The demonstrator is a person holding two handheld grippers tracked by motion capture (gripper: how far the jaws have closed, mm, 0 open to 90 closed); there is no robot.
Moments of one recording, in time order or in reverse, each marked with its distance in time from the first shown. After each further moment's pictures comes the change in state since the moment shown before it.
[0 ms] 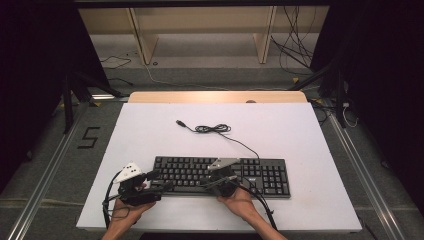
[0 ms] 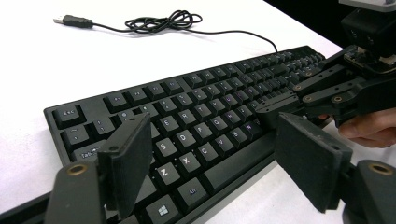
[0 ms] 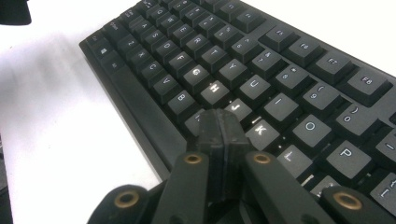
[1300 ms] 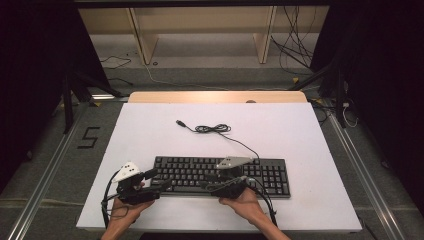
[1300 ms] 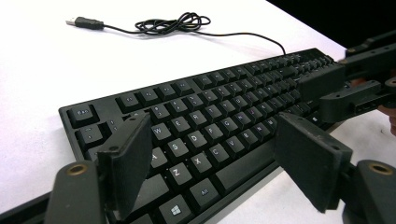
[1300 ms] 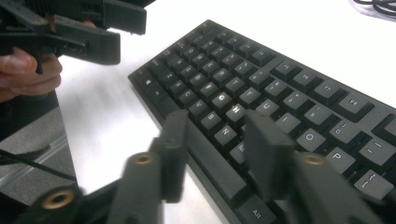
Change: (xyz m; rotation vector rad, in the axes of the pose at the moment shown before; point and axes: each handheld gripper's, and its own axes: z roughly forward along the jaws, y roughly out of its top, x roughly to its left) left arm 0.005 -0.001 0.000 -0.007 0.022 -0.006; right arm 0.004 0.002 -0.035 -0.103 0.087 0.029
